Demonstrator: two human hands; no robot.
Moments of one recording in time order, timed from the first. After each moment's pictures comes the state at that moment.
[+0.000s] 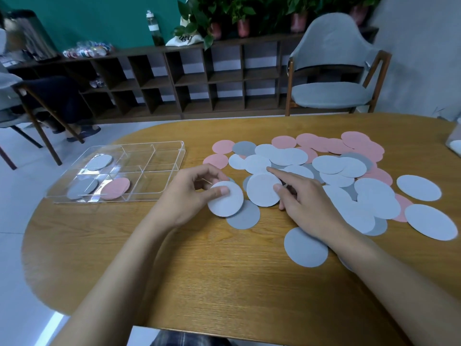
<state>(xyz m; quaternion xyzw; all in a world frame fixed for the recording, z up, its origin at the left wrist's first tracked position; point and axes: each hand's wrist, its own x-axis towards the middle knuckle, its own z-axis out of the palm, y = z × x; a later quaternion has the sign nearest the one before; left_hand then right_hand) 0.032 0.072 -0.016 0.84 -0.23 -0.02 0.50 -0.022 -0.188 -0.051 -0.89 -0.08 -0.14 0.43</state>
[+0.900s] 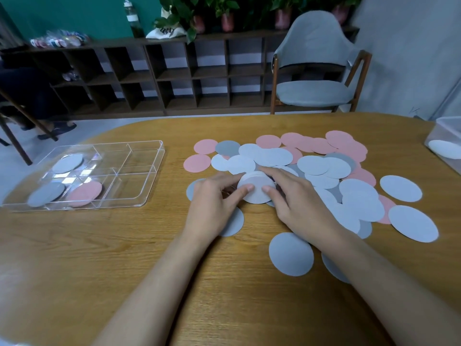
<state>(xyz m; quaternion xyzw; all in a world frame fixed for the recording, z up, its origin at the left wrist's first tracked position) 0.029 -0.011 -0.055 0.84 -0.24 0.12 0.47 -0.018 -0.200 -0.046 -0.92 -0.10 -0.18 0.34</state>
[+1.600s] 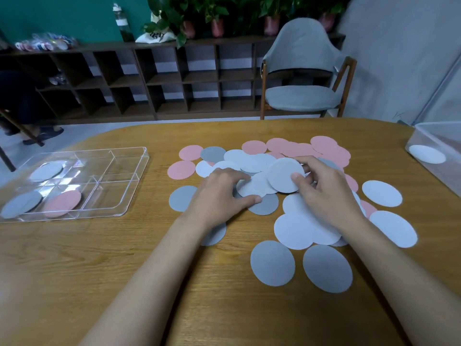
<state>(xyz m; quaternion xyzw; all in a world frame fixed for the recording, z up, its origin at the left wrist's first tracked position) 0.067 -0.047 -0.049 0.92 -0.29 0.05 0.27 -0.012 -0.277 -0.040 -0.90 0.05 -0.20 0.38</state>
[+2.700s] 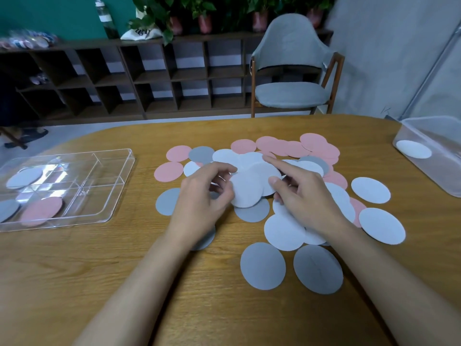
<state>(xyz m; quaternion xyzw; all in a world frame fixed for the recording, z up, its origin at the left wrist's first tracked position) 0.039 -0.045 -0.042 0.82 -0.29 0.15 0.47 -0.016 -0.264 -0.043 -0.87 -0.02 -0.17 0.45</state>
